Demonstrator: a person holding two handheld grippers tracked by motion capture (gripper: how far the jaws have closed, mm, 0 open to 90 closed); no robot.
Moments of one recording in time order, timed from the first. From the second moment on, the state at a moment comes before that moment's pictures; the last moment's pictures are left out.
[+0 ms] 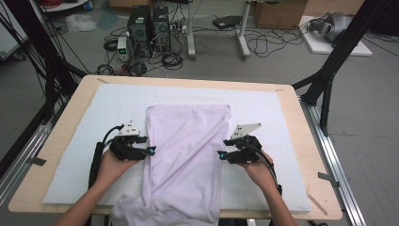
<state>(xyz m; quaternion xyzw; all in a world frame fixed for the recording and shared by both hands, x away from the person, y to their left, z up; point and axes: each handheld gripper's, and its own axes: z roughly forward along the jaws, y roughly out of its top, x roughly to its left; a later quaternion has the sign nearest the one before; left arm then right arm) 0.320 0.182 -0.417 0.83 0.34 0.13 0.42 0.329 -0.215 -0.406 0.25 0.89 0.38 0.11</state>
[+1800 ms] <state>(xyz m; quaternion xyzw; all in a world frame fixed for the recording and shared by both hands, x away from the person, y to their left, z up) 0.262 0.219 -0.434 0.88 0.25 0.07 0.39 0.280 -0.204 -0.441 0.21 0.90 0.38 0.05</state>
